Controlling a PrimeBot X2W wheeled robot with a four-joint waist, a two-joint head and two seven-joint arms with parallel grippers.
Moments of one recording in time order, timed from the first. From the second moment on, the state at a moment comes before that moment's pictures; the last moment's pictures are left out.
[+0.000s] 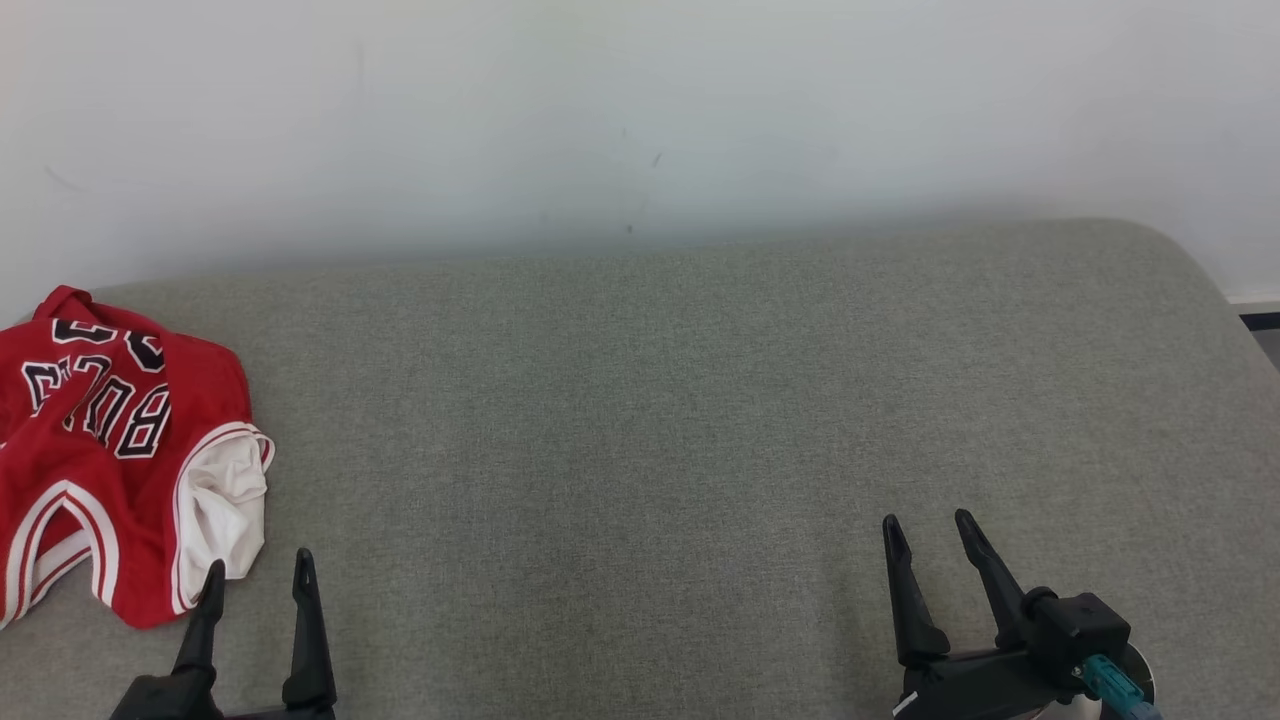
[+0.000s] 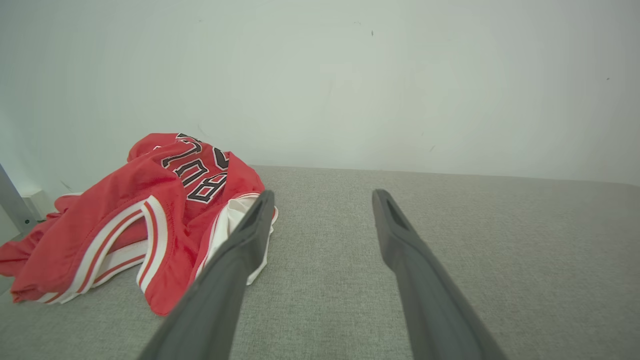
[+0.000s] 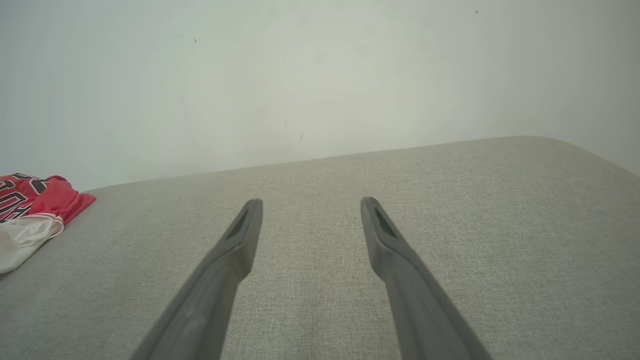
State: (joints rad) left arm -0.01 0.10 0.06 0.15 -0.17 -0.05 -0.23; right arm -0.07 -0.05 0.02 0.26 0.15 0.13 -0.23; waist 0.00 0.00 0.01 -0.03
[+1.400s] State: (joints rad) left arm -0.02 0.06 0.10 0.18 -0.08 -0.07 -0.26; right arm -0.06 -0.05 -0.01 0.27 0.07 0.13 -0.26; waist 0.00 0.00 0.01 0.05
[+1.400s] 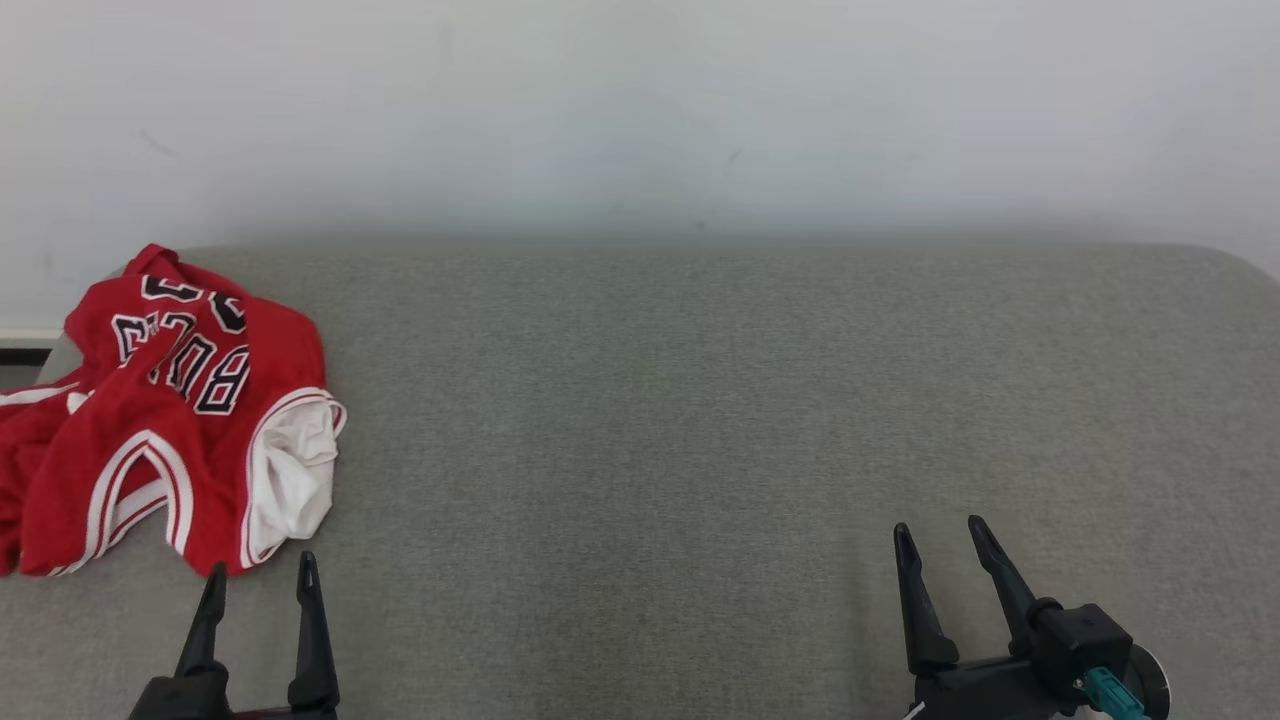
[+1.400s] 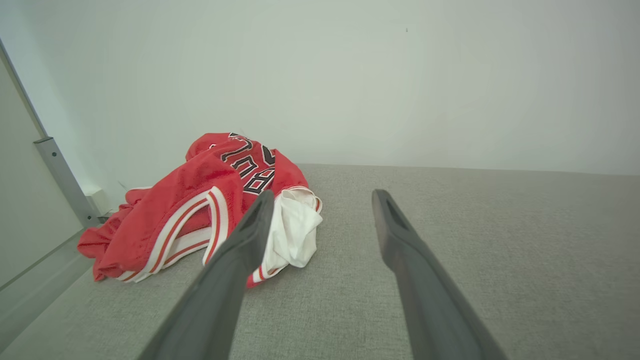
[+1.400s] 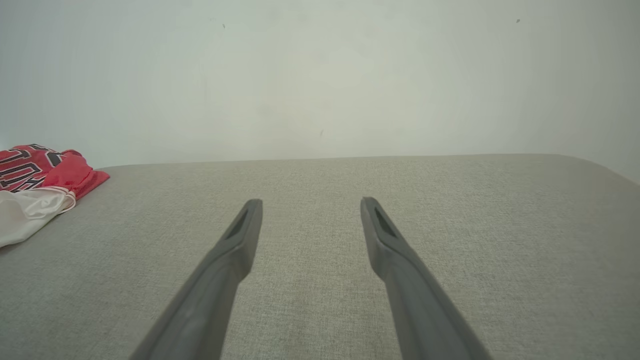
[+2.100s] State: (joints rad) left arm 0.01 0.06 0.15 0.19 -0.07 -0.04 -0.26; right arm -0.06 -0.05 -0.01 0.27 0.05 0.13 -0.26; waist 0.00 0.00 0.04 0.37
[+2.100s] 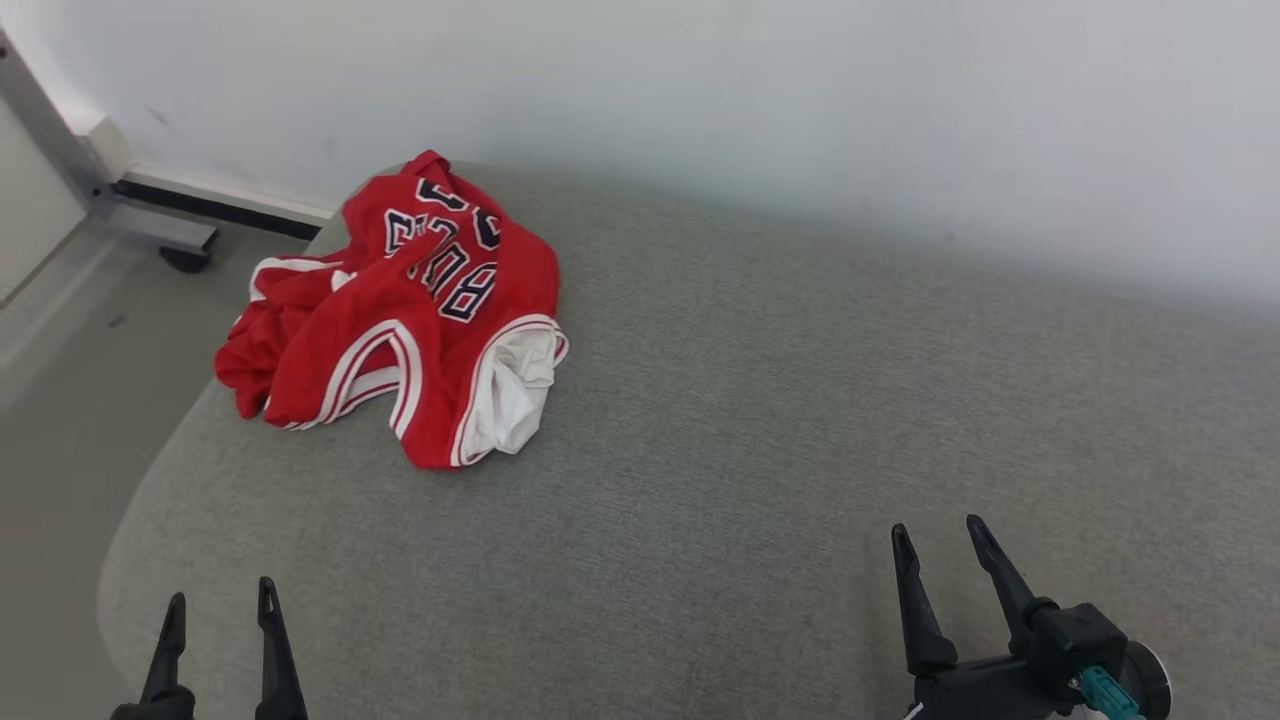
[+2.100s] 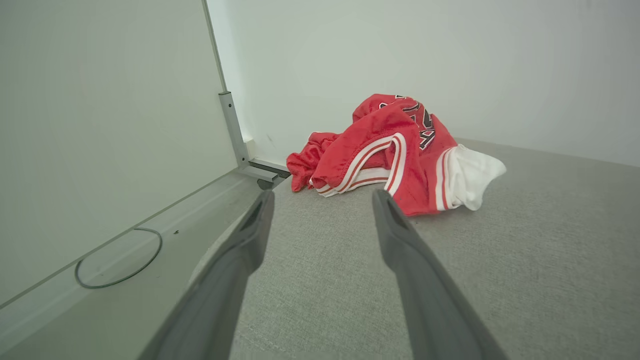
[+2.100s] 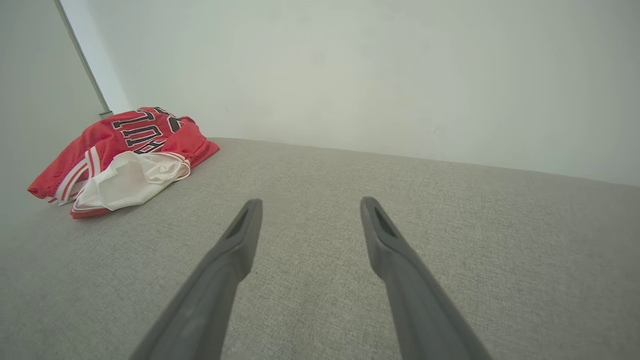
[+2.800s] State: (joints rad) left arm -0.02 0.05 0.19 0.20 -0.13 0.00 -0.26; right arm -0.09 -0.05 0.01 0.27 0.04 0.13 -0.26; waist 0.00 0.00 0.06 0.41
